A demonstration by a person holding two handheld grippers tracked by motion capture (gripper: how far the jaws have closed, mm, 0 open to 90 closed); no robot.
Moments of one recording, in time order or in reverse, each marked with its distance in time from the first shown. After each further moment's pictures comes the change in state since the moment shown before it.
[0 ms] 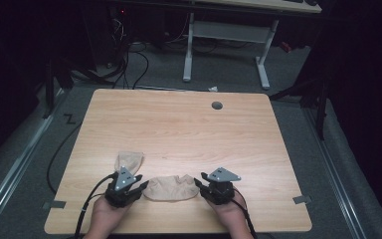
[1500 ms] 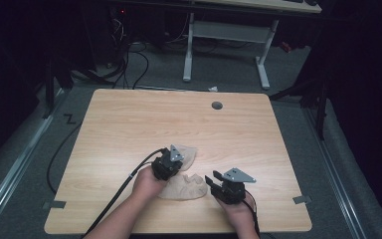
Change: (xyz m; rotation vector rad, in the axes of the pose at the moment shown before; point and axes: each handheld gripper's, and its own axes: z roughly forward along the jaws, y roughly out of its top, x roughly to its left) left arm -0.046 0.088 0.118 0.169 -0.102 0.184; right arm -0.023 -0.014 -0.013 -0.046 -0.044 0.085
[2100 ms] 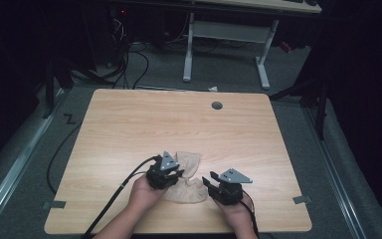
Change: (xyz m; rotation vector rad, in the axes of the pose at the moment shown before) left arm -0.007 -0.035 -0.044 -0.144 -0.018 -0.101; right arm 0.009 0.001 0.005 0.013 0.017 -0.037
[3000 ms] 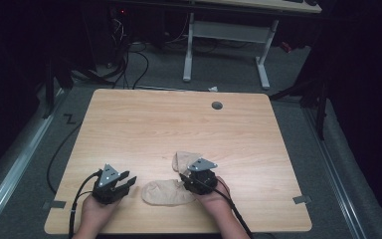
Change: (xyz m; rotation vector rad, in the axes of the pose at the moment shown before) left arm 0.060 -0.087 -0.078 -0.057 0.150 -0.150; right arm 0.040 0.041 0.059 0.173 0.028 -0.152
